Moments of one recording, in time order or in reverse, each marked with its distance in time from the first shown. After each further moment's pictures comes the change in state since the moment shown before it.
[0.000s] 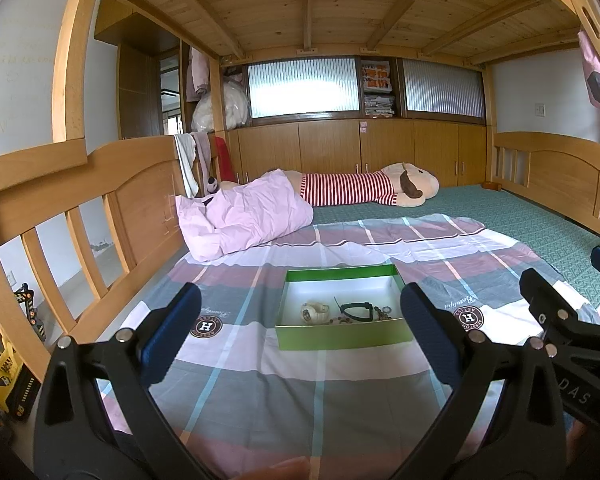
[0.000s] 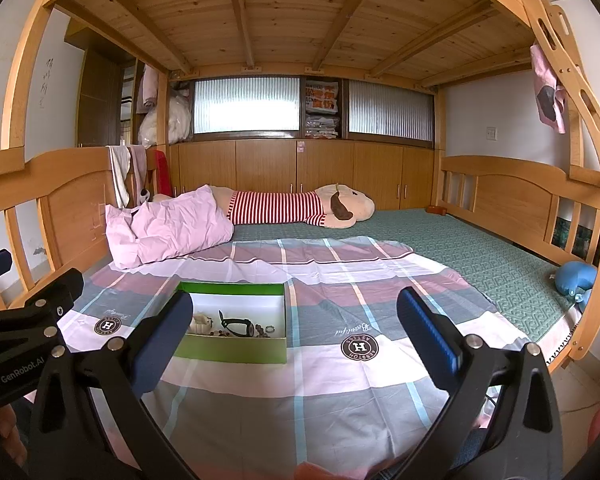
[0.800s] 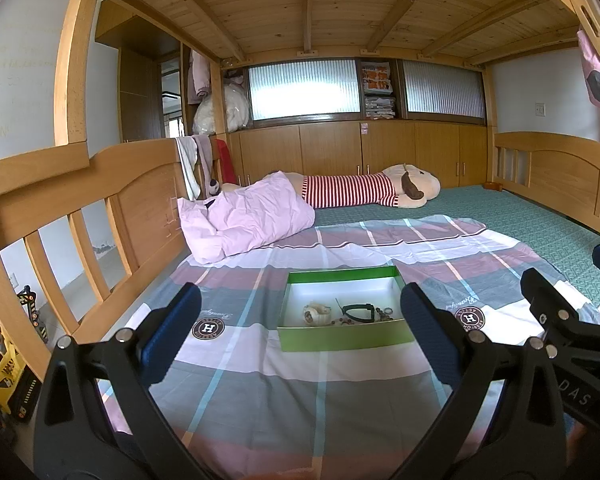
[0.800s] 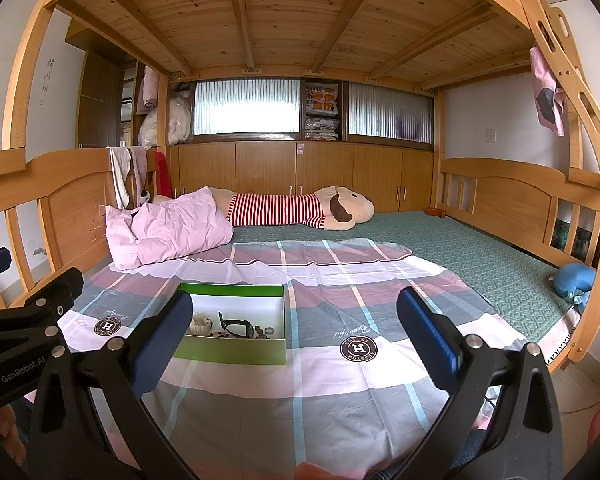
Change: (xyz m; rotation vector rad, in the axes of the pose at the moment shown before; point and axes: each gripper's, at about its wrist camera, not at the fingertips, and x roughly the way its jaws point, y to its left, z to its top) left arm -0.002 0.003 0.000 0.002 -0.002 0.000; right arm -0.004 0.002 0.000 0.001 -0.003 -0.002
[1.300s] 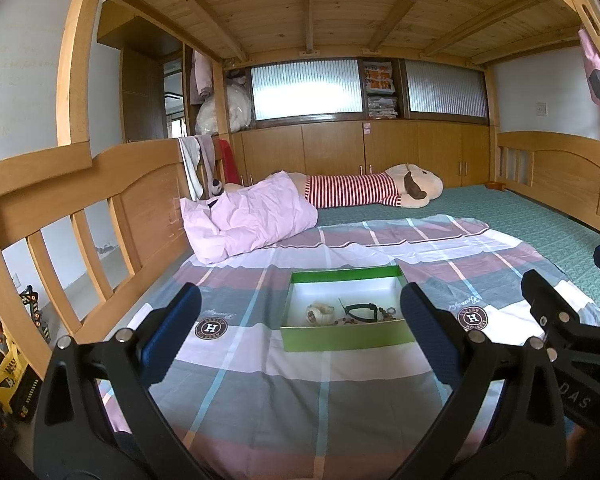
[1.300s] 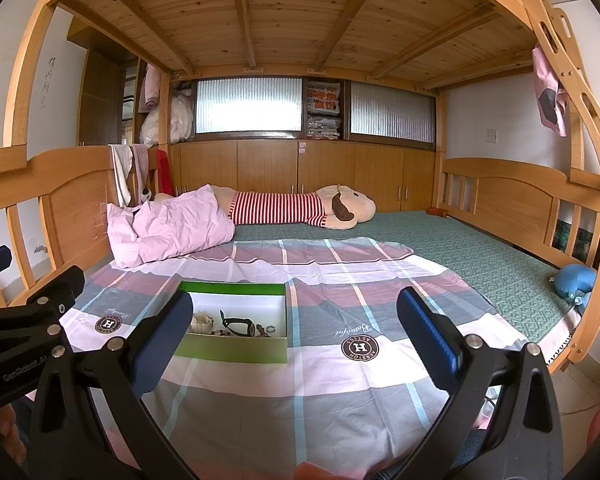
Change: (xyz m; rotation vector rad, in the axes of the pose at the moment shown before) left arm 0.002 0.013 0.004 0.004 0.000 0.008; right arm -0.003 0.003 0.000 -0.001 0.002 0.000
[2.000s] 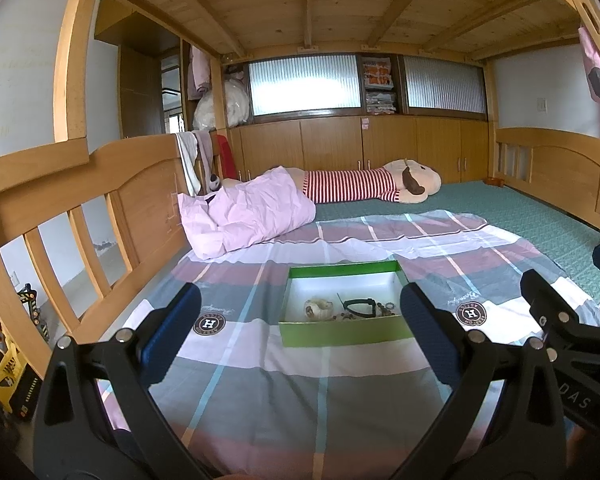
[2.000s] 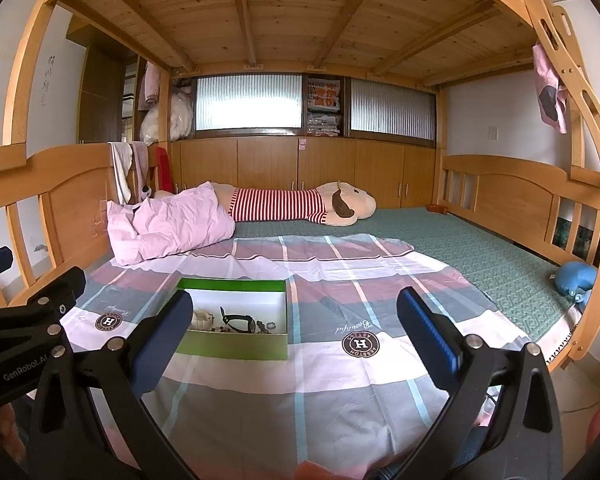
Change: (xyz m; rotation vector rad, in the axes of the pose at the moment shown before) left arm 0.008 0.004 -0.005 0.004 0.016 -0.007; right arm 0.000 0.002 -0.006 0.000 0.011 0.001
